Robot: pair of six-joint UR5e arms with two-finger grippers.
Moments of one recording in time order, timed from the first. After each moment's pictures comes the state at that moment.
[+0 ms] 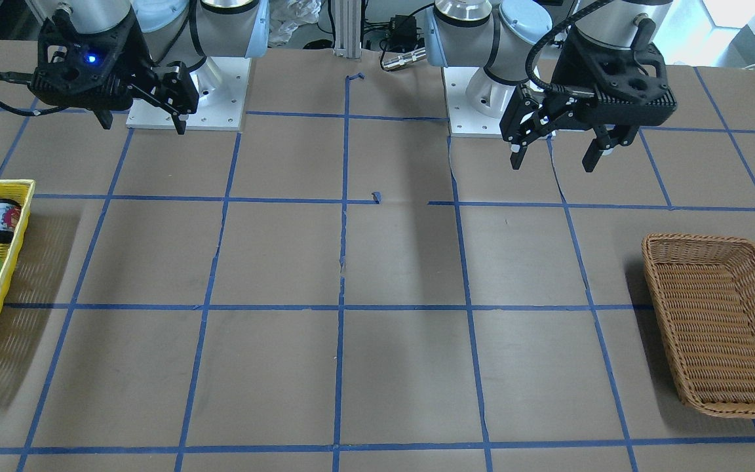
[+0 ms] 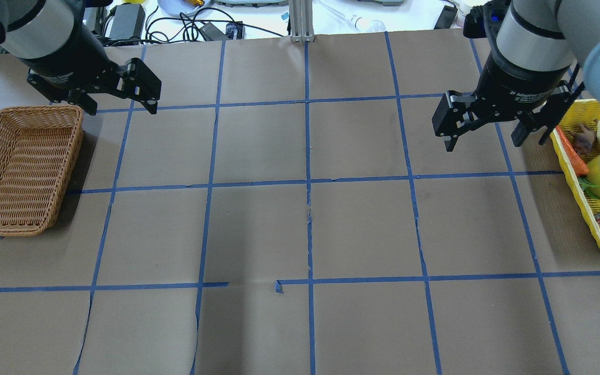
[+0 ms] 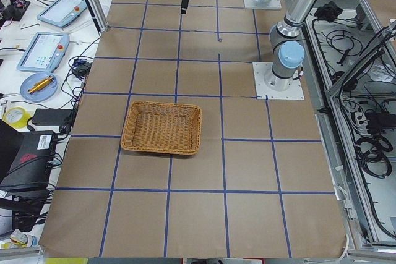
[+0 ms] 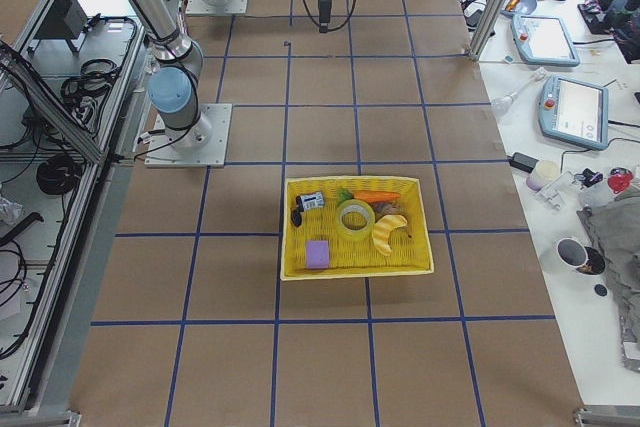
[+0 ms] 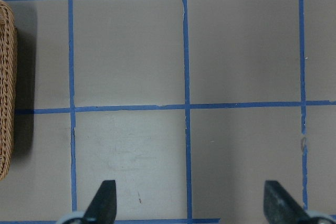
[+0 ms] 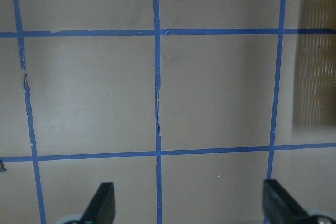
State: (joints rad) left arm -1.54 -1.50 -1.59 -1.46 1.57 0.05; right arm 1.58 -1.67 1.62 -1.48 -1.64 0.02
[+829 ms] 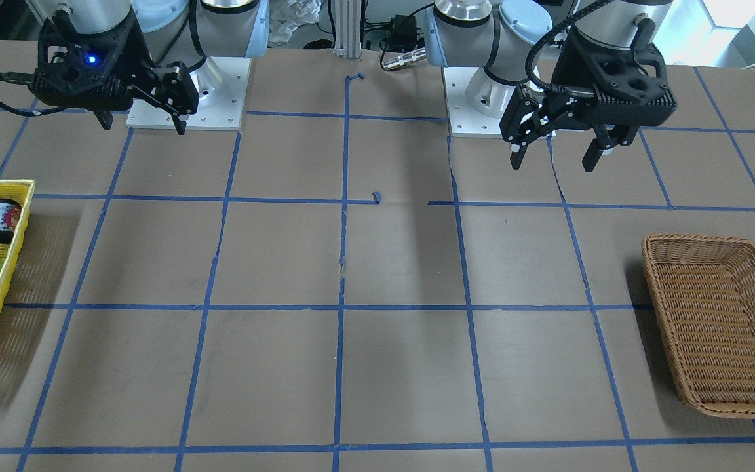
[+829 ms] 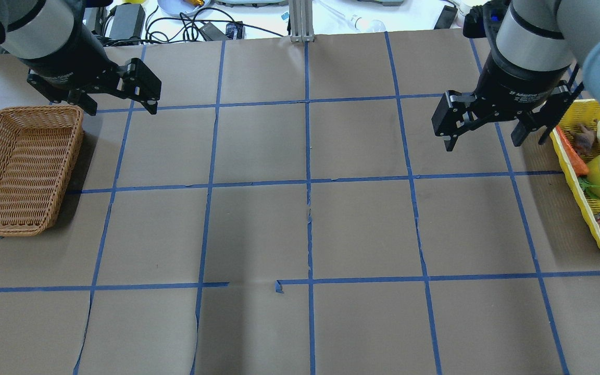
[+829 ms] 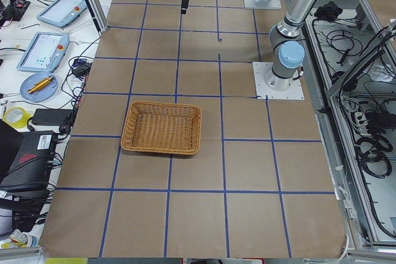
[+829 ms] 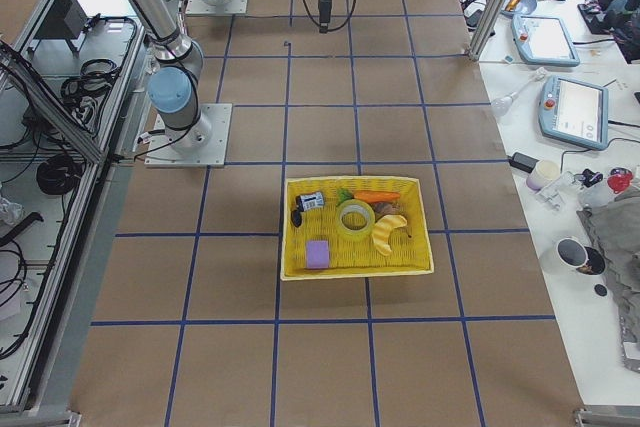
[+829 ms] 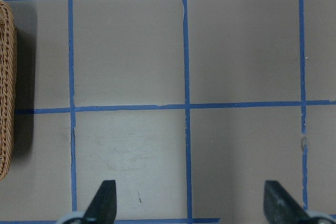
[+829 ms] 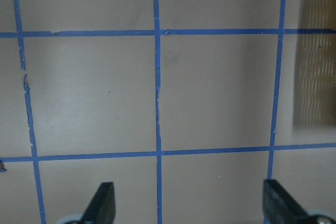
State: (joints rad) left arm -1.54 -1.50 -1.59 -1.46 1.57 0.05; right arm 1.58 -1.67 1.62 -1.48 -1.64 0.02
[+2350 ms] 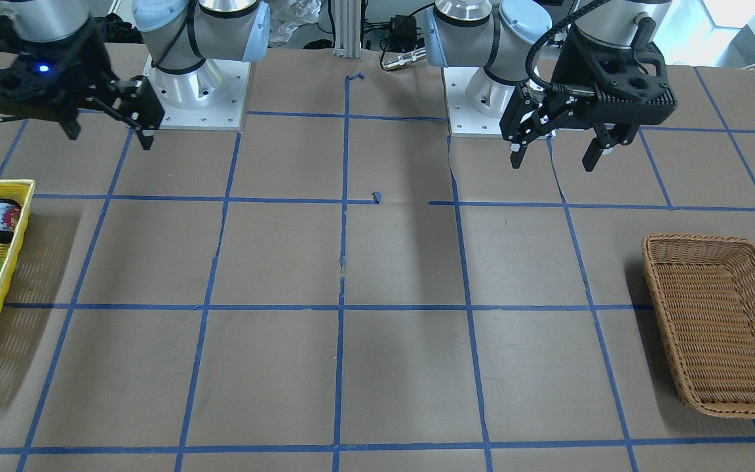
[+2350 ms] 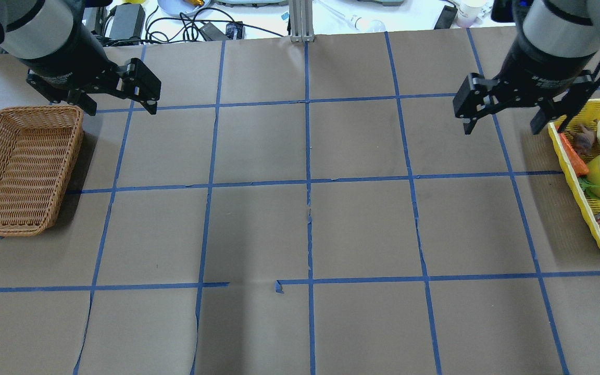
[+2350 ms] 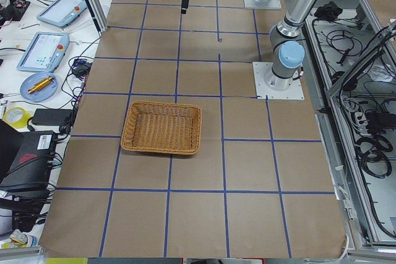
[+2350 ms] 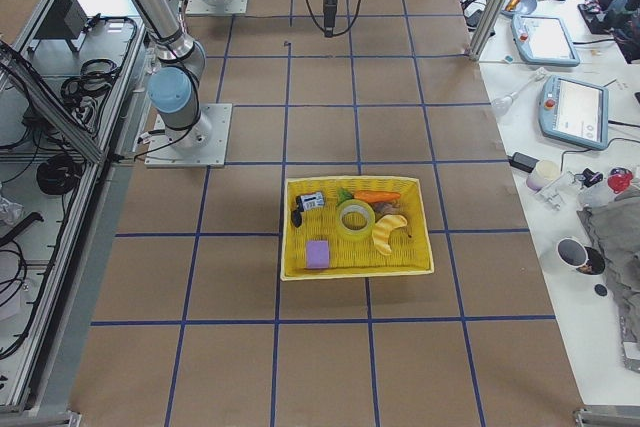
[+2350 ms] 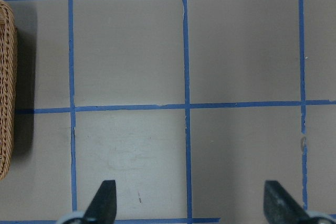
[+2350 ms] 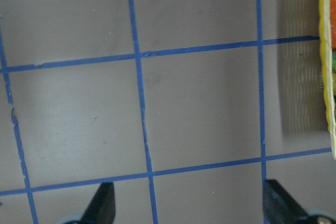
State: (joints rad) left arm -1.54 -1.50 -1.59 -1.46 1.57 0.05; right arm 1.45 -1.66 1.62 -1.54 -1.63 0.03
